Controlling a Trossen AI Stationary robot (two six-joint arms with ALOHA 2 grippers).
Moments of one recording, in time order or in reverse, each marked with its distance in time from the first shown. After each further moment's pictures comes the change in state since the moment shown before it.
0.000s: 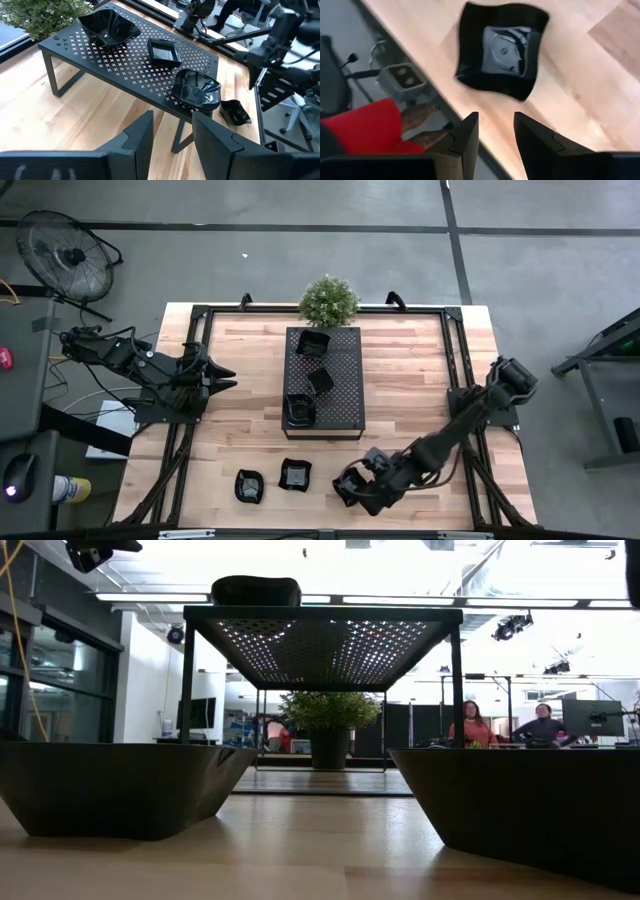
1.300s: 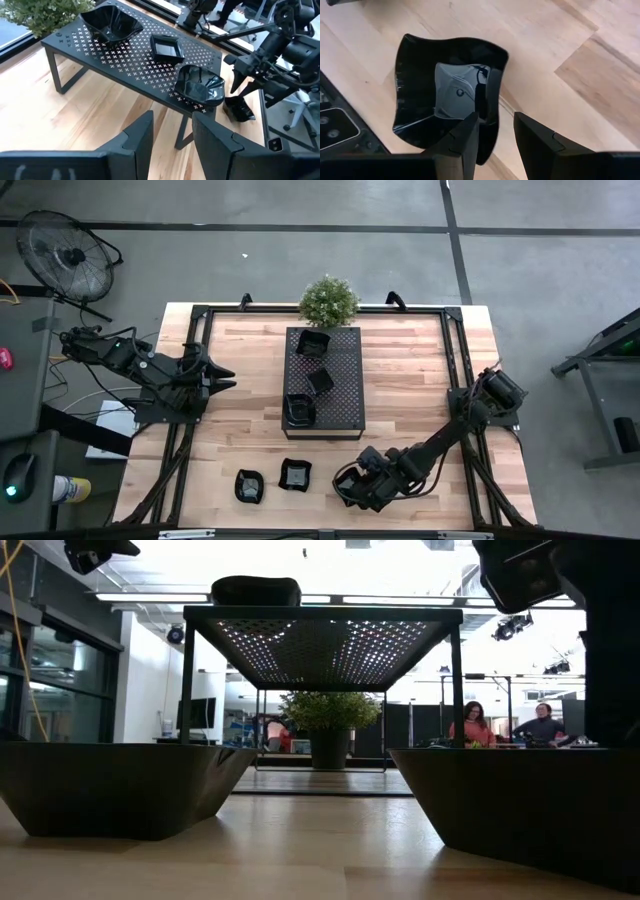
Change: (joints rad) left arm 0.000 0.000 0.000 -0.023 0.000 0.000; right arm 0.000 0.151 -0.011 -0.007 0.170 0.007
